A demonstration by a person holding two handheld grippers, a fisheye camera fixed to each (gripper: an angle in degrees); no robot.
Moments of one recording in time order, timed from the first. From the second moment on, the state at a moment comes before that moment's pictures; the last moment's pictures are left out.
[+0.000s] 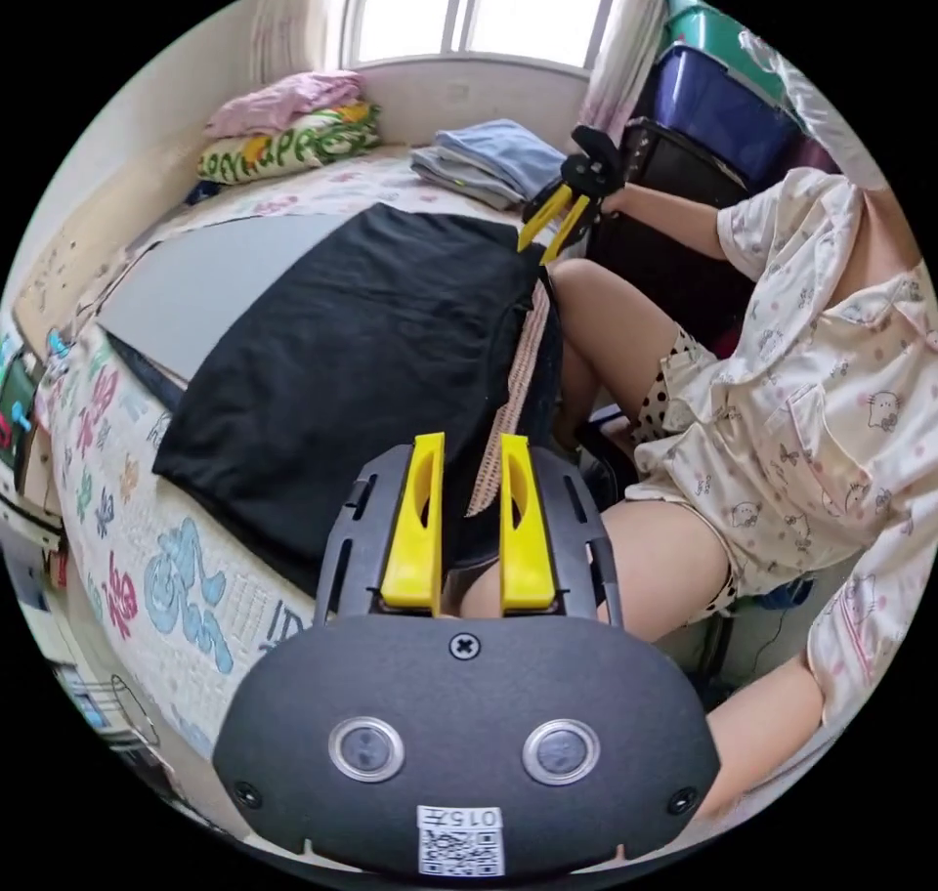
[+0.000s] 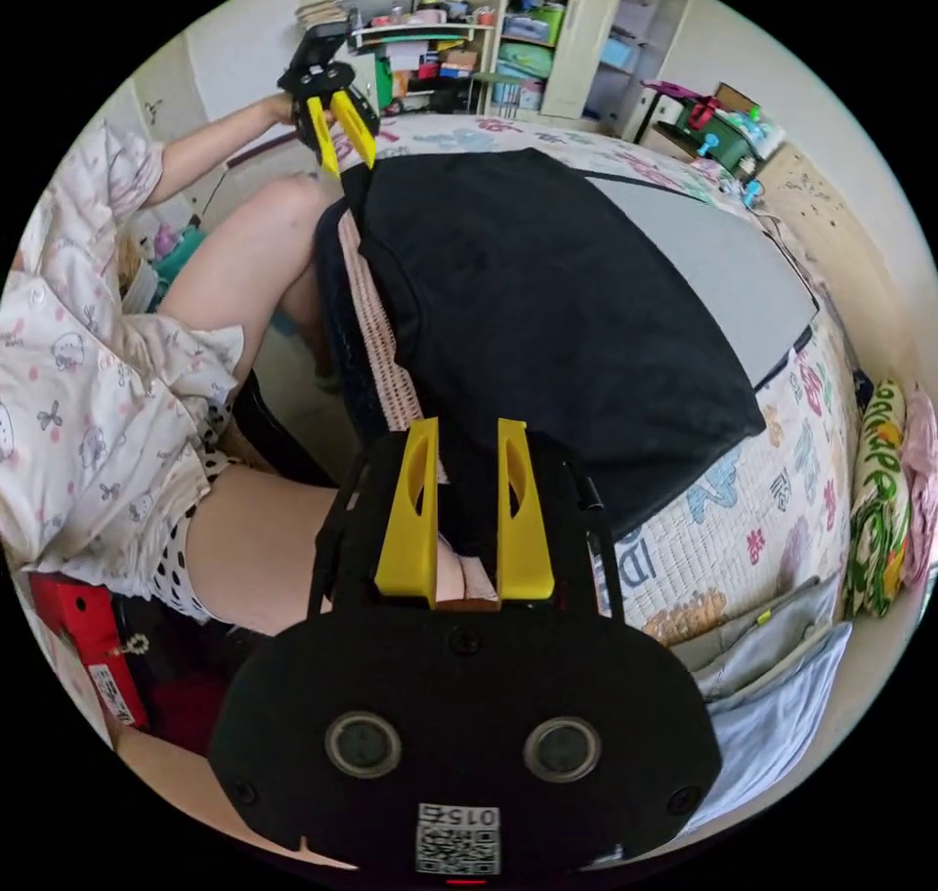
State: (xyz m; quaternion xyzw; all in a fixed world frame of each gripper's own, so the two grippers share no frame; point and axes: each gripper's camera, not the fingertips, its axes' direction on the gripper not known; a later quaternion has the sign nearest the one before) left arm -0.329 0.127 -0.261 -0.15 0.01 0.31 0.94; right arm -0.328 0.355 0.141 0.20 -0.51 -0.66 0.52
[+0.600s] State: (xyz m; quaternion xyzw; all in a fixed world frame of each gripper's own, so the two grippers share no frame) left arm -0.347 0.150 -0.203 -0.23 -0.01 0.37 0.90; right arm -0.393 0.419 0.183 0.15 -0.47 -0.71 0.50
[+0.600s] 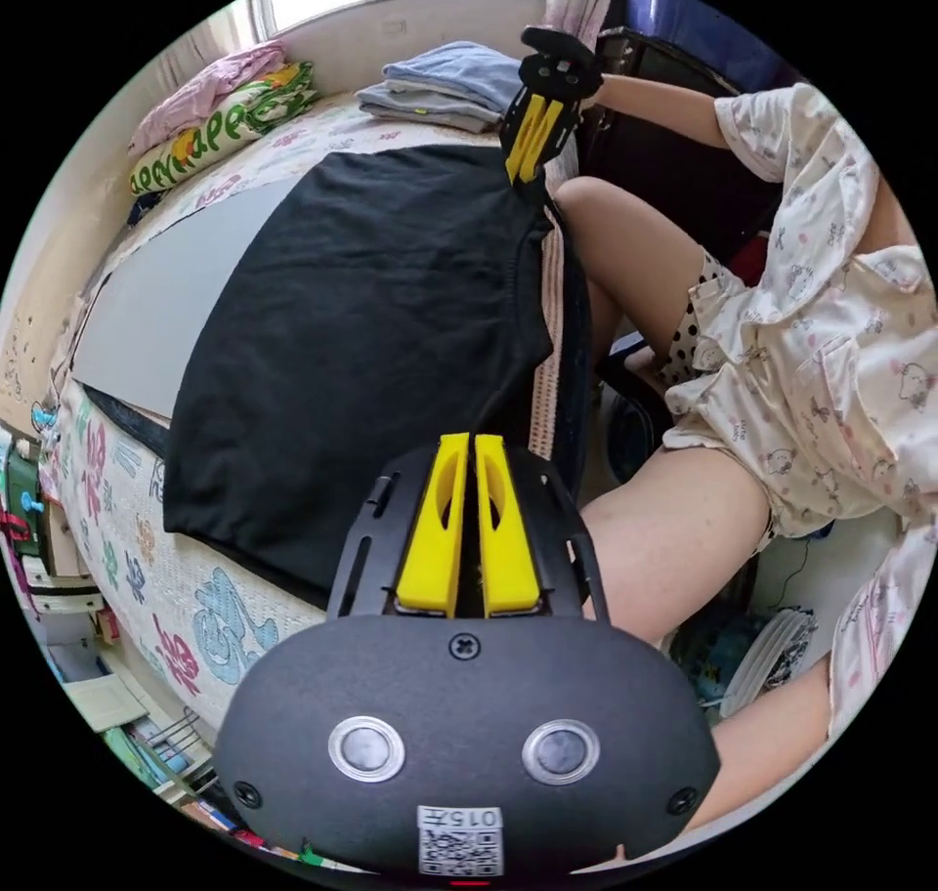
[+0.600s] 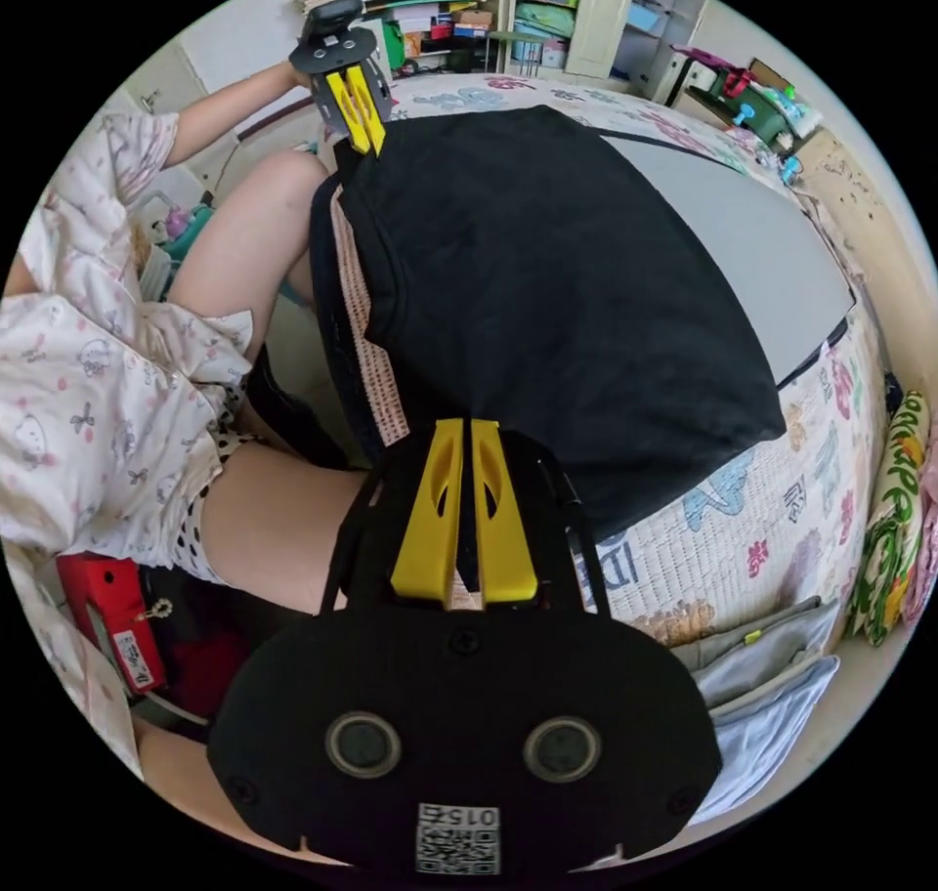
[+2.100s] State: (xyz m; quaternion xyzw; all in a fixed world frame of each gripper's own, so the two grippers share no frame) left arm -0.635 -0.200 -0.306 0.12 -0.39 -0.13 0.90; right arm -0.497 -0.125 0.284 0.10 -0.42 -0.20 0.88
